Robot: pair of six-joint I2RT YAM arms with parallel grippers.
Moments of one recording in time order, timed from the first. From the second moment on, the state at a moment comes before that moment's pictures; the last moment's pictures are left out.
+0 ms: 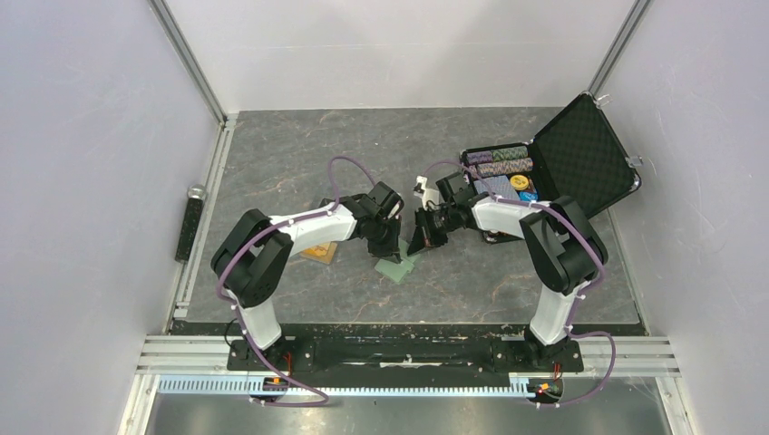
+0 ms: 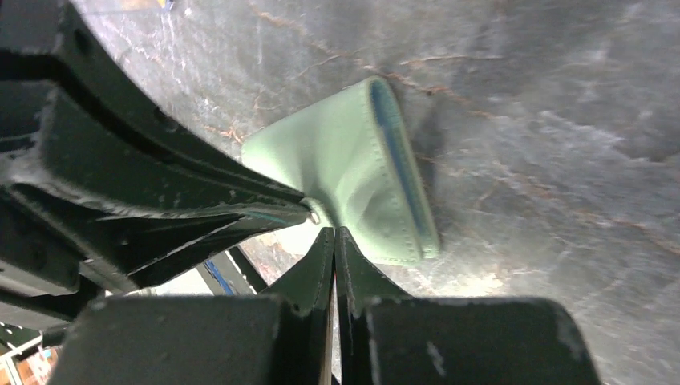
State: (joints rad) left arm -0.74 1.79 1.11 -0.46 0.21 -0.64; right arm 0.49 1.83 1.00 -0.23 -0.70 0.34
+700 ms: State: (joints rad) left arm -0.73 1.84 1.15 -0.50 0.25 -0.64; right arm 0.57 1.82 0.99 -0.28 -0.62 0.31
